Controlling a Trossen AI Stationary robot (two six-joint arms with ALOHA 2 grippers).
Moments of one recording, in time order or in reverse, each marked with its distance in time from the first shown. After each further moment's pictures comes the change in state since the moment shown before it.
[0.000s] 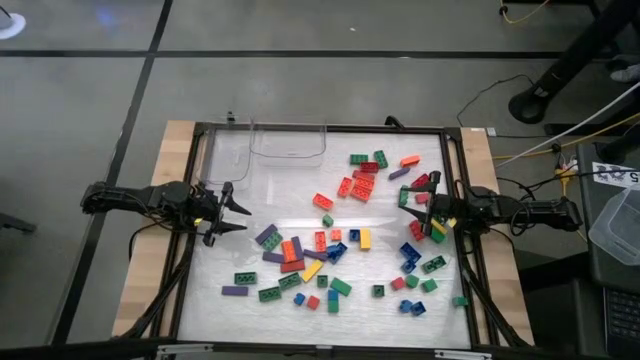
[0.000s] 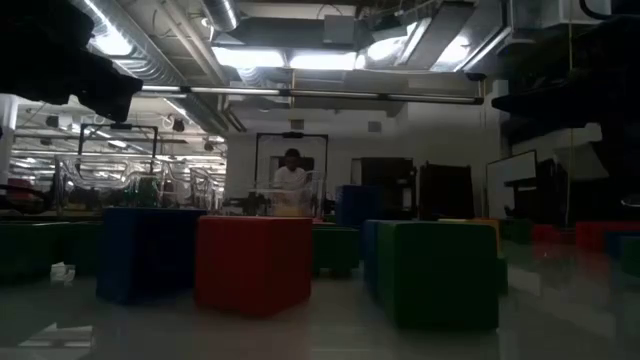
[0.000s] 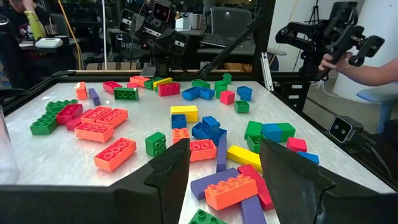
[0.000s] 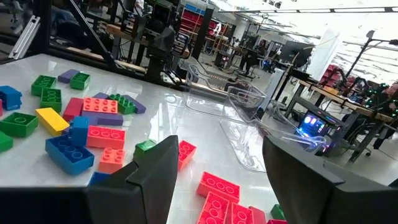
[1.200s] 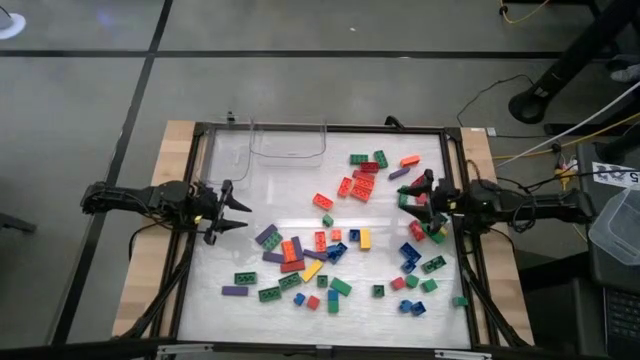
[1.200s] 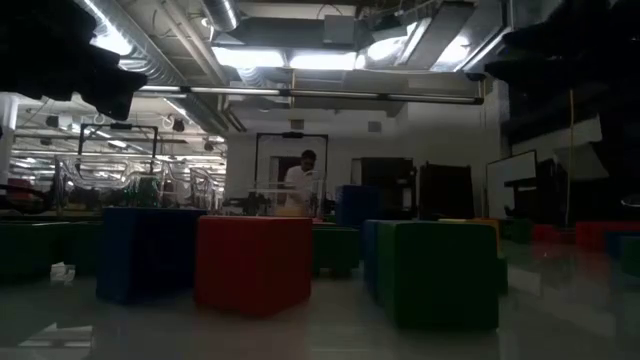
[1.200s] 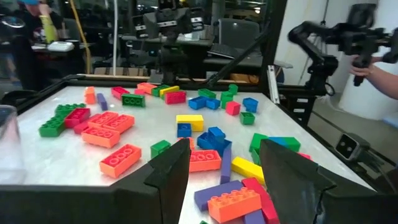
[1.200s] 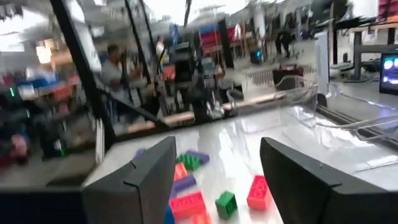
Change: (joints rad) left arm 0.000 0.000 -0.003 0.055 -0.042 -0.044; right arm 0.001 0.287 0.169 0.145 -0.112 0.534
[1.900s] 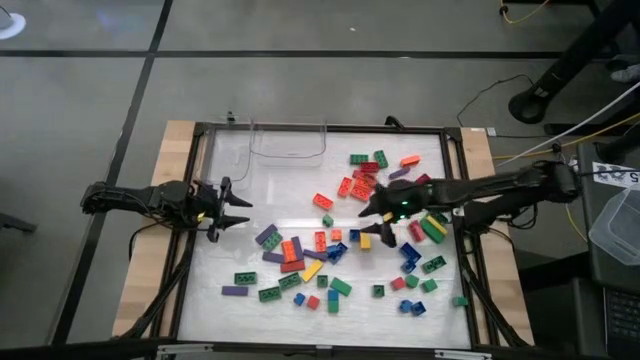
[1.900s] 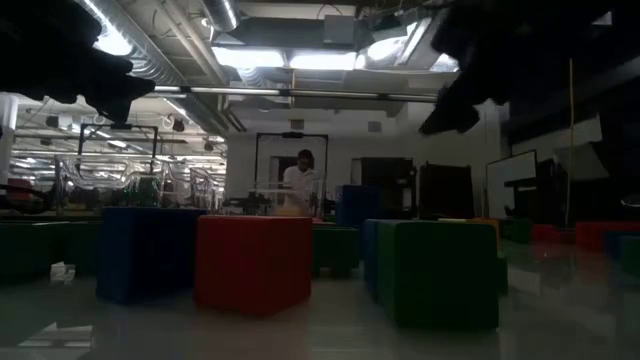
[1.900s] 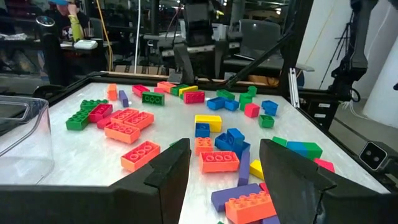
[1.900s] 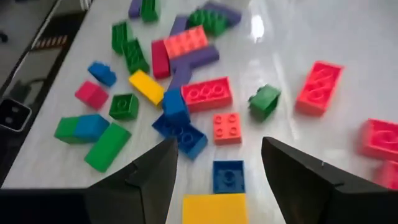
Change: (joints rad) left arm 0.000 0.000 0.002 -0.006 -0.077 -0.016; right arm 0.000 0.905 0.518 -0.310 -0.229 -0.048
